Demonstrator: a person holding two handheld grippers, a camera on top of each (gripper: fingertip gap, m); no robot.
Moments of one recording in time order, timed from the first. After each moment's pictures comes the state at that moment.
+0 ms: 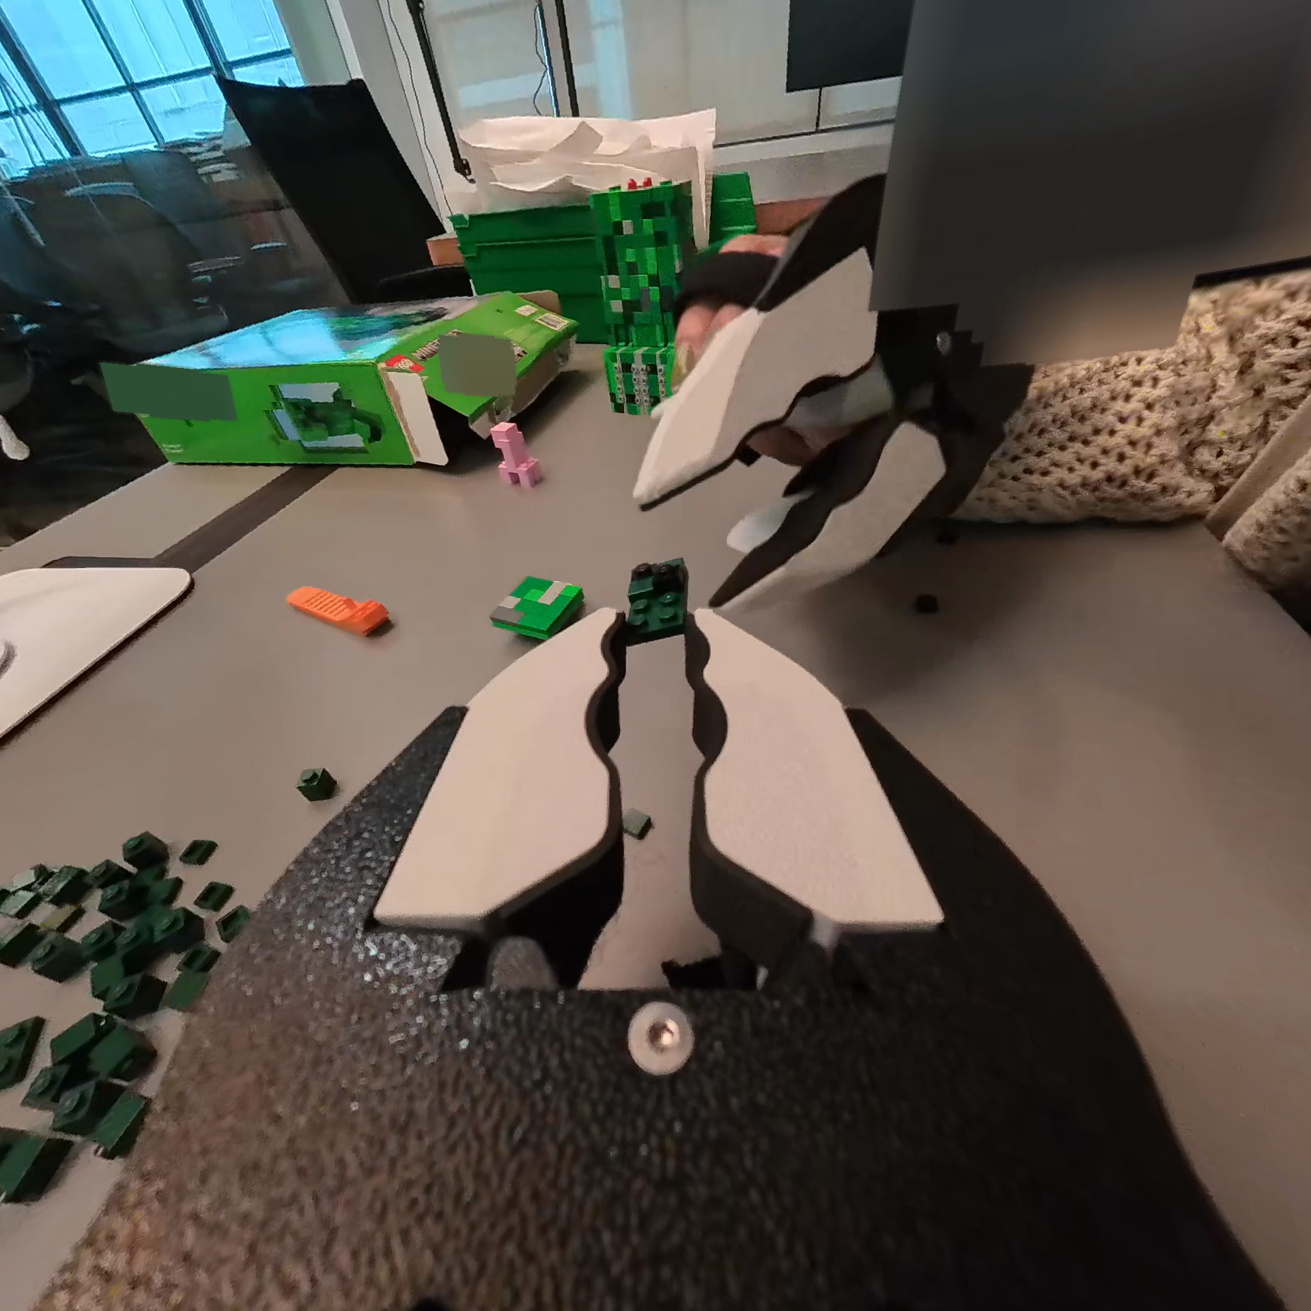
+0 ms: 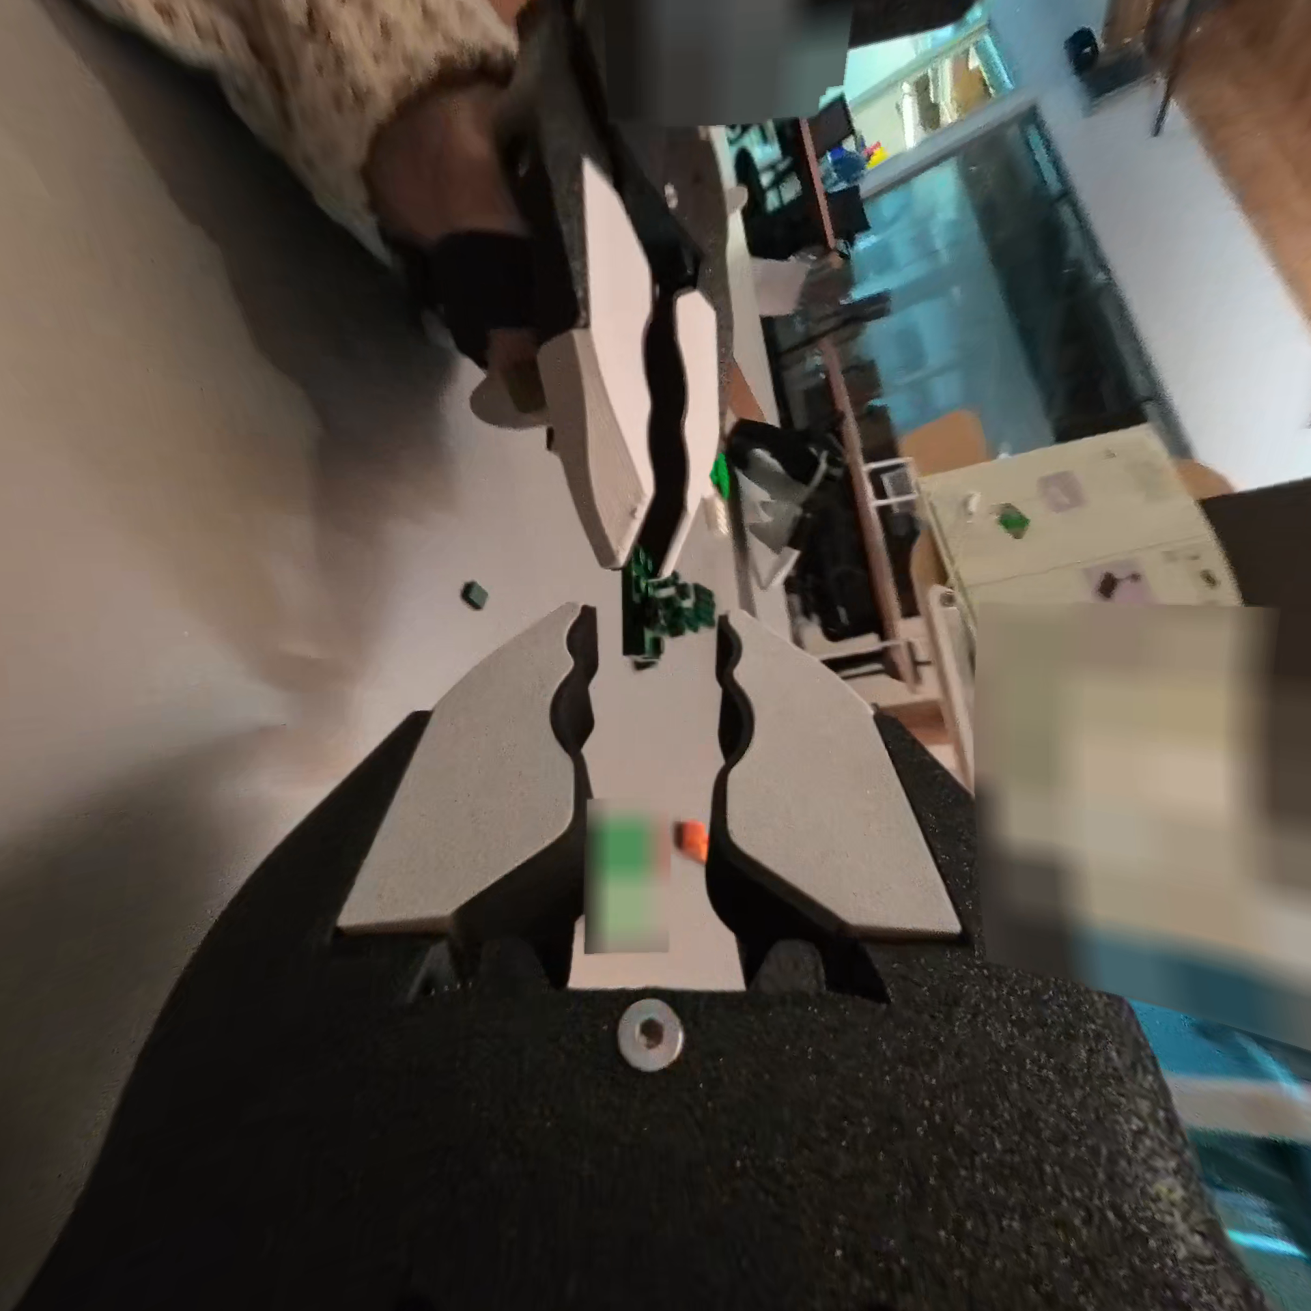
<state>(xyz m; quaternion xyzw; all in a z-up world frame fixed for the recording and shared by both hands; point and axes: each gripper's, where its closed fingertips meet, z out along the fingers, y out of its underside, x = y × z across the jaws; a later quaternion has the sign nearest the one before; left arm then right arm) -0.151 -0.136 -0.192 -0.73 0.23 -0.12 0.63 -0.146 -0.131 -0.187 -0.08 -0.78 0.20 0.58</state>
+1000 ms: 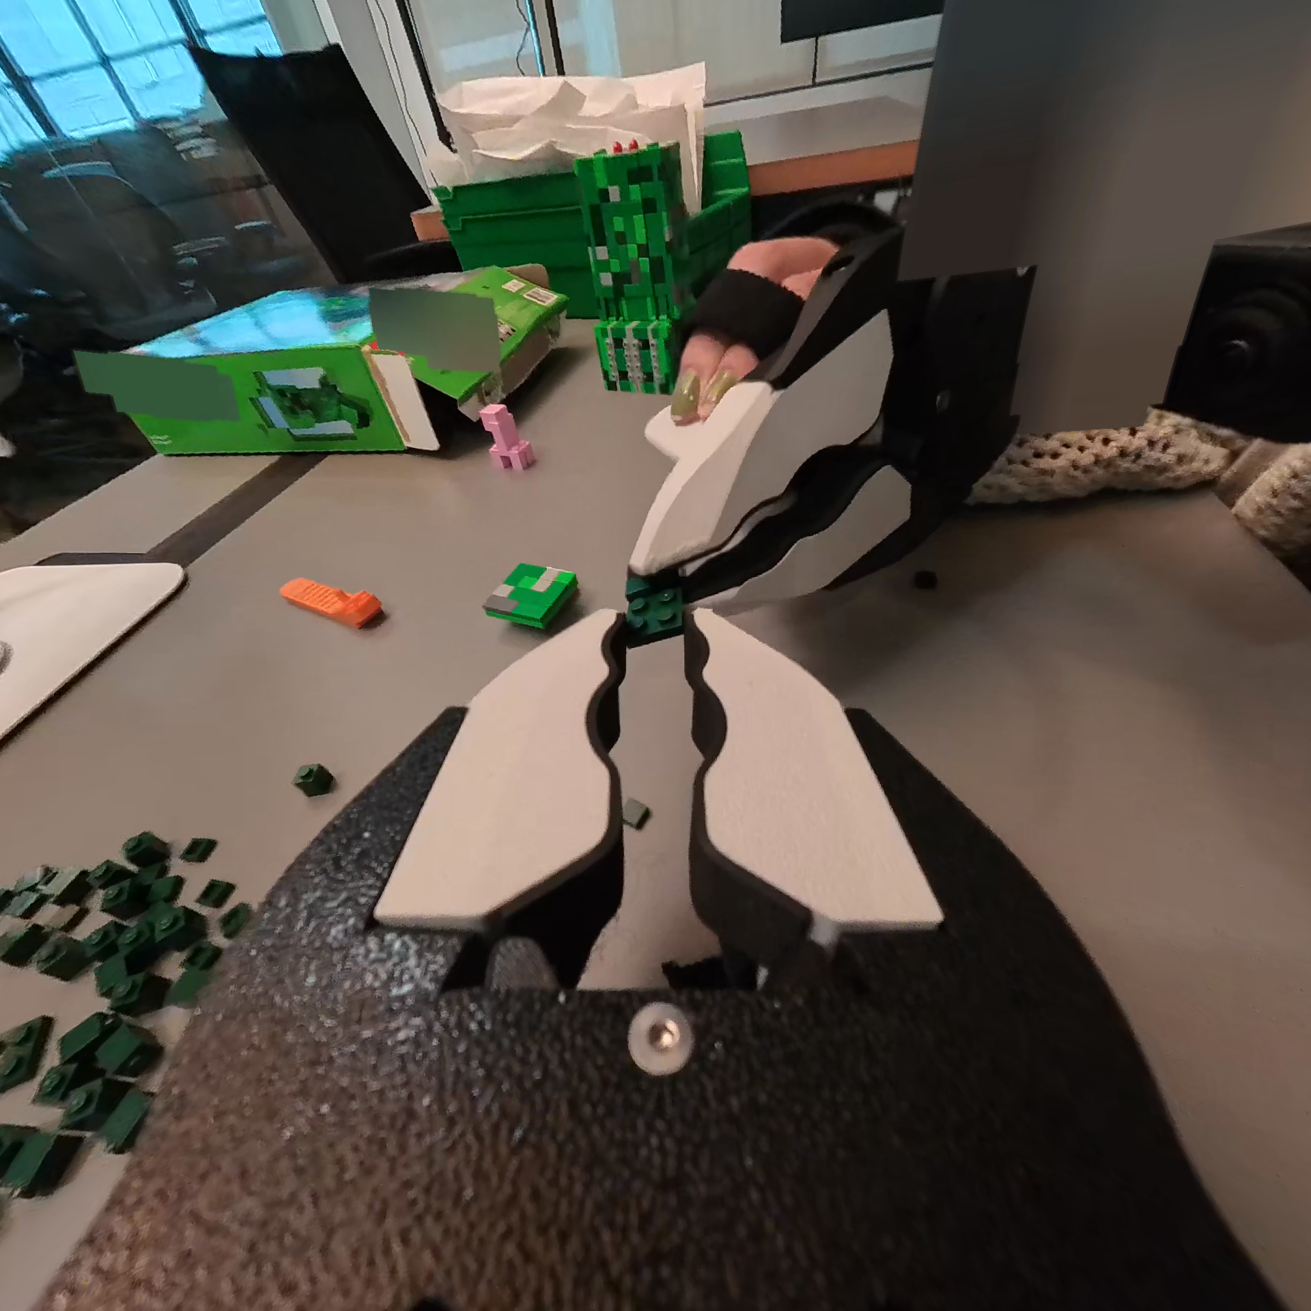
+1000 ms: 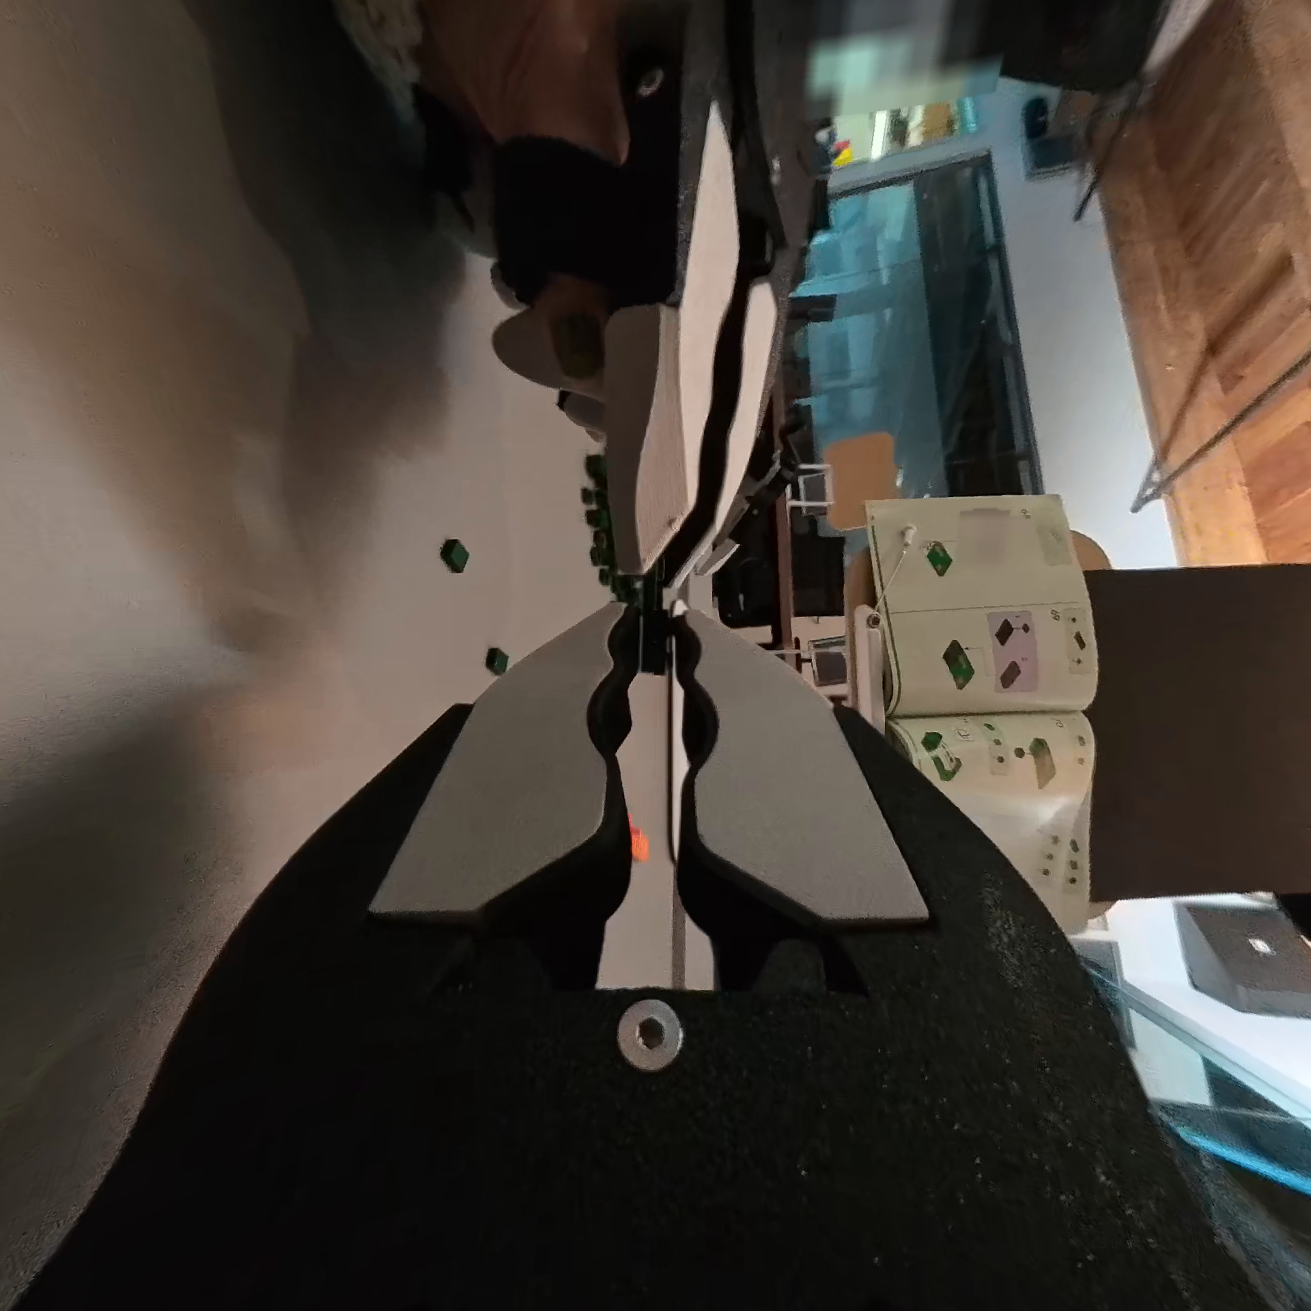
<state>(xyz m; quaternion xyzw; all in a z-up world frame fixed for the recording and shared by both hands) -0.149 -0.136 -0.197 -0.74 0.24 -0.11 0.62 -0.153 -0.132 -0.197 -0.02 -0.77 0.10 0.63</state>
